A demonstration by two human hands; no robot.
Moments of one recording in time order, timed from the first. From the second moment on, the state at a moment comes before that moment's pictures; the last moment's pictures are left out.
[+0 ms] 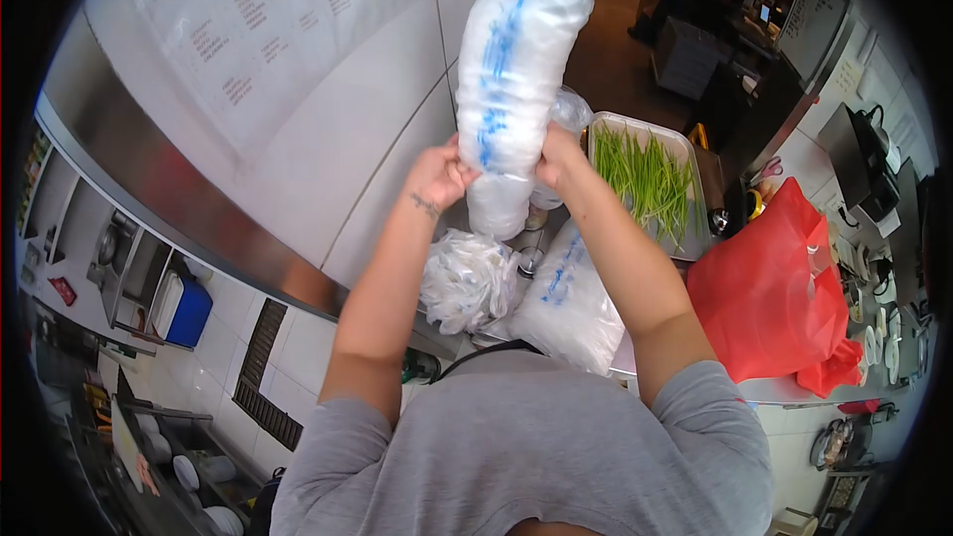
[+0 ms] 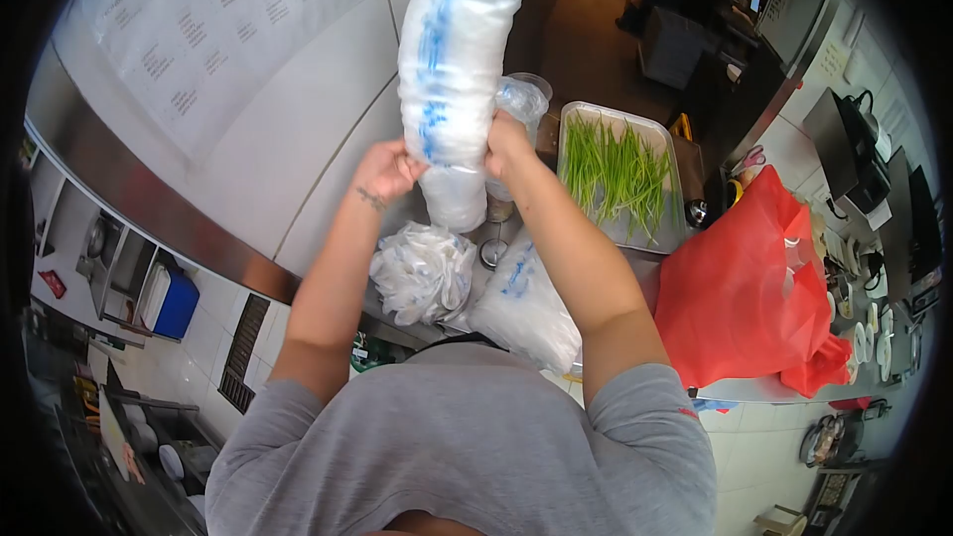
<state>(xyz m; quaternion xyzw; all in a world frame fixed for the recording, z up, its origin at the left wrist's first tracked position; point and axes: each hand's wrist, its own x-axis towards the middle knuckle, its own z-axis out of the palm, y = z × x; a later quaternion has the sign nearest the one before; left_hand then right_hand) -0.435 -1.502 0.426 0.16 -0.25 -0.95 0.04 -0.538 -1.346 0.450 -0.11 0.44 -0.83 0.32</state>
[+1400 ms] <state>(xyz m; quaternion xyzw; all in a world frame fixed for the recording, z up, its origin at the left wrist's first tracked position) -0.412 -1.471 0.366 0.06 -0.74 -0.67 0.08 -0.508 -1.327 0.335 -0.42 0.66 -0.60 0.17</state>
